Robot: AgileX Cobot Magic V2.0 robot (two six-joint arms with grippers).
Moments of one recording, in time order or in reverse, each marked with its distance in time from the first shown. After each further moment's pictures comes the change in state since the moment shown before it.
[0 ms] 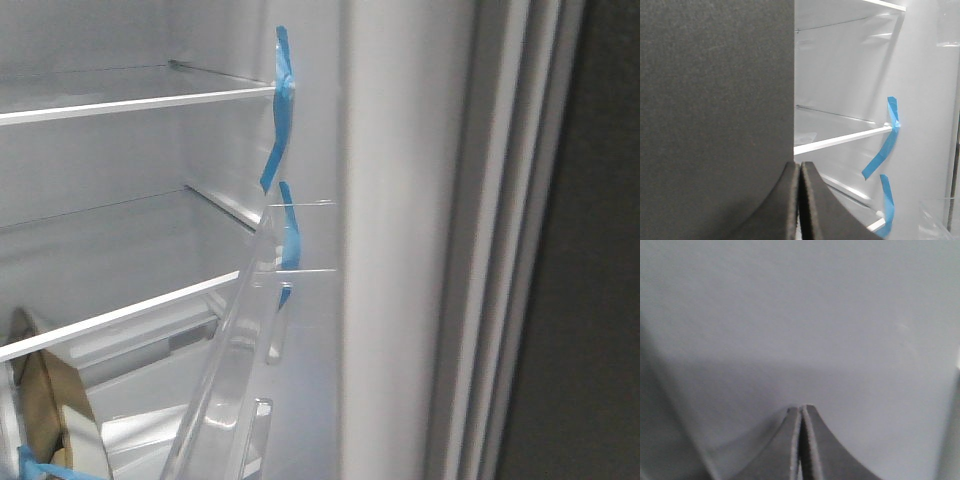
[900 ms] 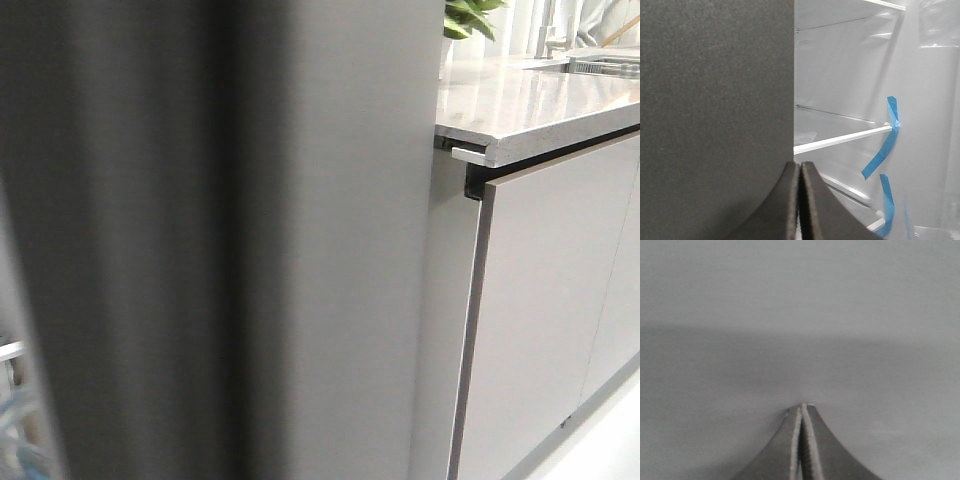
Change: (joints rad) left arm 0.000 0.000 0.000 0.000 0.000 0.000; right arm 0.002 0.533 -0.320 0.314 0.001 -0.305
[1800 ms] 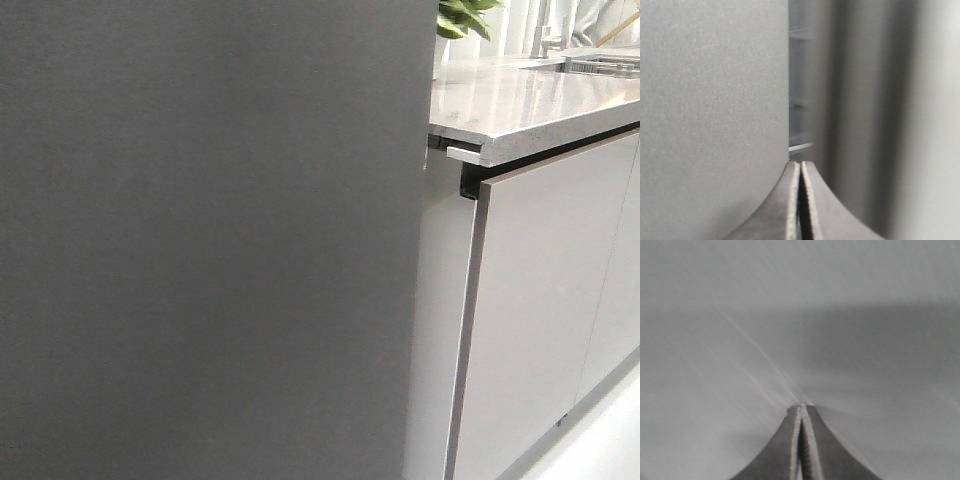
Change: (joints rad) left arm 0.000 0.000 0.000 0.000 0.000 0.000; right arm 0.140 0.543 -0.300 0.034 -0.199 -0.078
